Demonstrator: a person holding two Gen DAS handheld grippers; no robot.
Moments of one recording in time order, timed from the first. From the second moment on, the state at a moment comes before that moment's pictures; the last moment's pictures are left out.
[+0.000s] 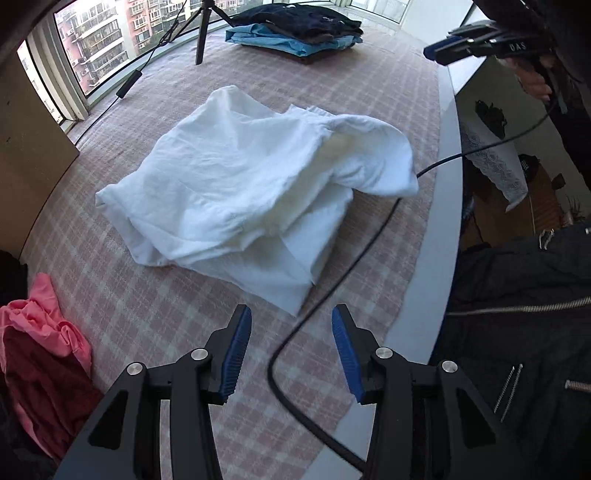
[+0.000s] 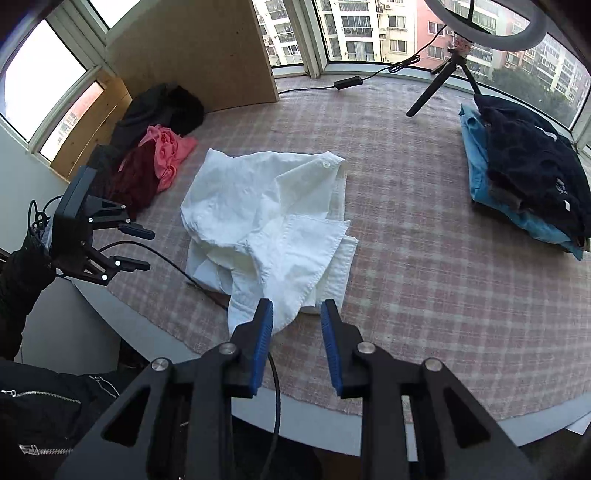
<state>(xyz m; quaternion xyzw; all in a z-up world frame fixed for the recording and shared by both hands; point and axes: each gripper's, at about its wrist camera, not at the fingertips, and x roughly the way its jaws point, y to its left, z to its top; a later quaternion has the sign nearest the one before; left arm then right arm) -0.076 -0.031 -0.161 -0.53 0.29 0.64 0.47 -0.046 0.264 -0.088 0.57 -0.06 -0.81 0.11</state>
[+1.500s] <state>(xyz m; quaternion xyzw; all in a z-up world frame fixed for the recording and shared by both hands) -0.180 0.011 -0.249 -0.58 0.17 0.71 0.37 -0.181 0.238 -0.221 0.58 0.06 -0.76 0.27</state>
